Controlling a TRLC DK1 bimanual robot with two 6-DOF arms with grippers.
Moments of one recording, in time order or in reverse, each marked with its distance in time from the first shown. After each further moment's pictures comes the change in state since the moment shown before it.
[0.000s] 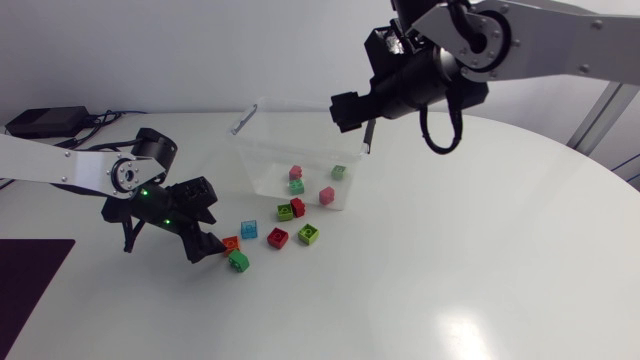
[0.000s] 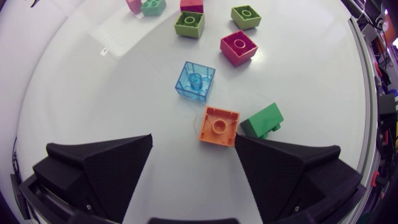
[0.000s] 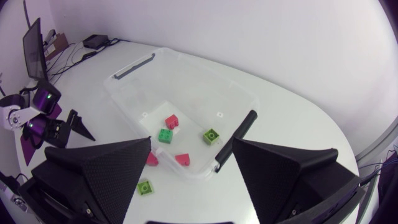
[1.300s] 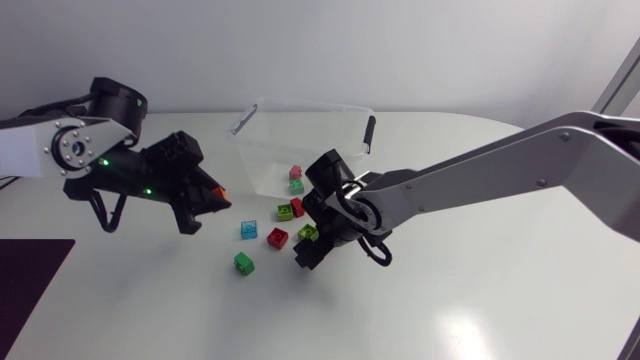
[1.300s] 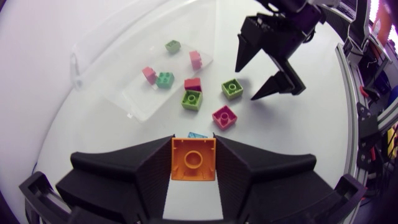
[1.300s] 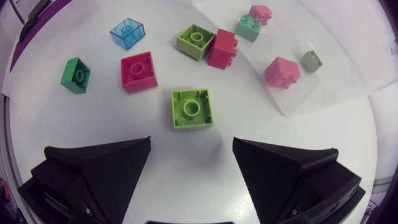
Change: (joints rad) left arm -0.031 -0.272 0.033 -0.039 0.143 -0.075; right arm 0.198 0.328 -0.324 0.308 -0.009 -0.117
